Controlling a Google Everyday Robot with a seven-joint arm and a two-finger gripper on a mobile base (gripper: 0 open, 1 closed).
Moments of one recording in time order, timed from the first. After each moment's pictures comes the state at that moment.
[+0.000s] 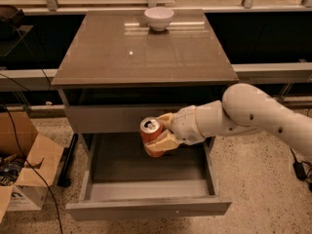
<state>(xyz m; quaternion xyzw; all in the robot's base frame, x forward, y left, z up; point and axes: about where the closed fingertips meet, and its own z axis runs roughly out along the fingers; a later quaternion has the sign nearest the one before) 0.509 -0.007 0.748 -0.59 0.65 0.28 0.39</state>
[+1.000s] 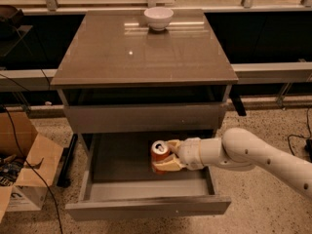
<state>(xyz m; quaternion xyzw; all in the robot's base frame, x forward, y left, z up) 0.525 -0.029 0.613 -0.52 0.67 0.31 0.42</state>
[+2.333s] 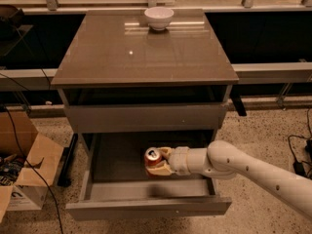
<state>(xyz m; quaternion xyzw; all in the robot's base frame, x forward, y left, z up) 0.555 -0.007 0.532 -0.51 0.67 0.31 0.44</state>
